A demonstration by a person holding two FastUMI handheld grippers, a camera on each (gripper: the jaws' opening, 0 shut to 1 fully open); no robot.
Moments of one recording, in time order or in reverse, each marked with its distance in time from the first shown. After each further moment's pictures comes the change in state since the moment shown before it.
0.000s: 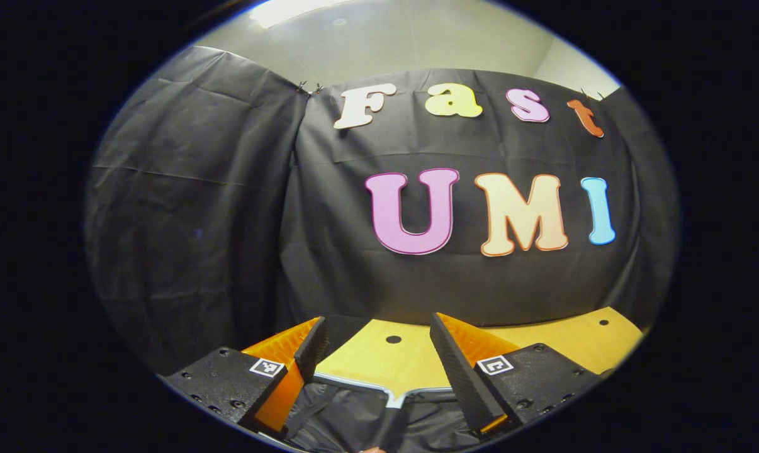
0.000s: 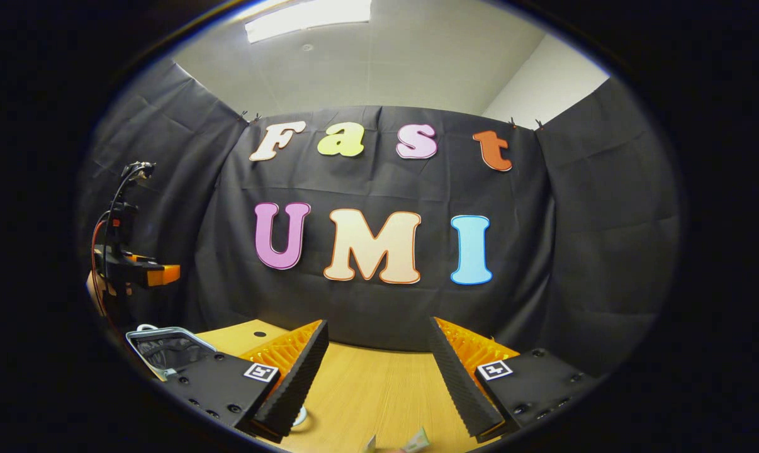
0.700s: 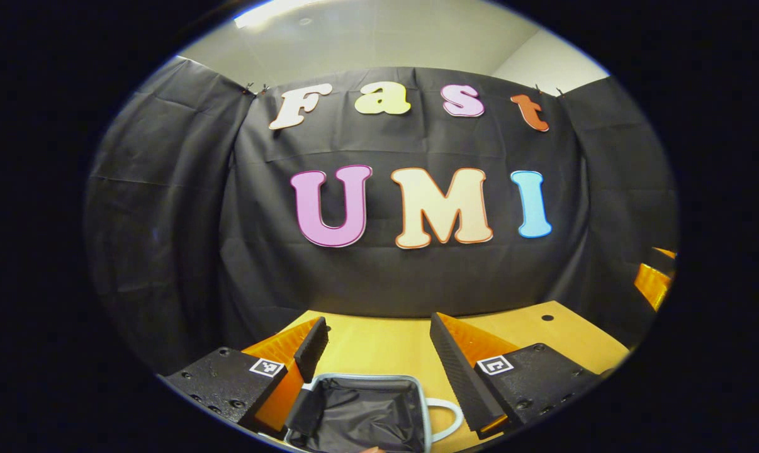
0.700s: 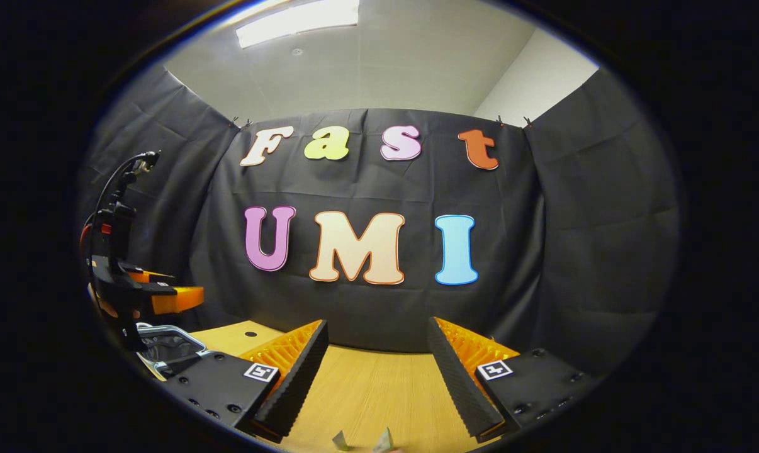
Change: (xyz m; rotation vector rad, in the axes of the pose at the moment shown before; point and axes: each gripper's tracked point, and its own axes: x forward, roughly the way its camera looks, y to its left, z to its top) left arm -0.050 -0.158 -0.008 0.012 0.035 -0.218; right arm -0.005 -0.058 -0.003 0.018 -0.015 -0.008
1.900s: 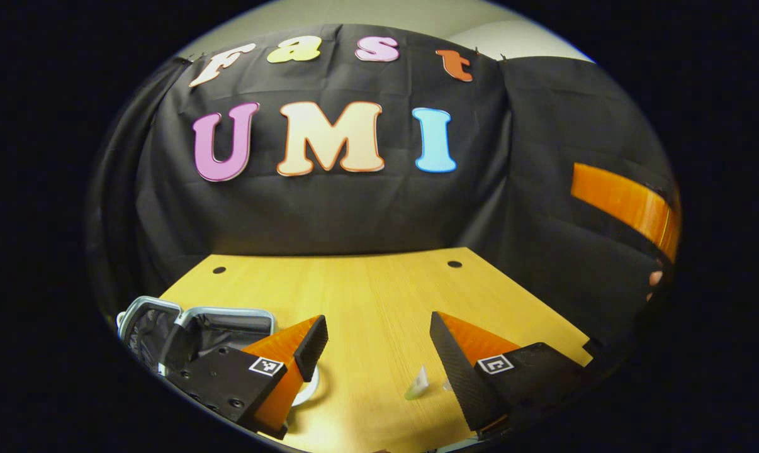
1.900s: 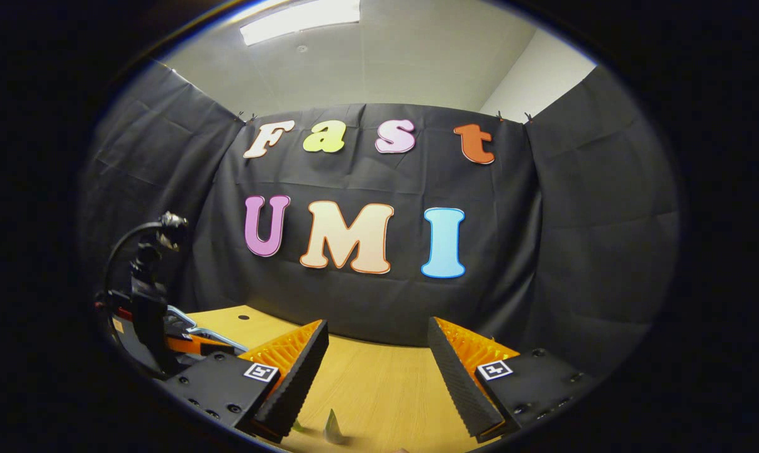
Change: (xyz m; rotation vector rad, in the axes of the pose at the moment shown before) left arm -0.034 -0.218 -0.132 -0.010 0.272 -0.326; right arm -0.019 -0.077 -0.019 -0.047 0.038 0.042
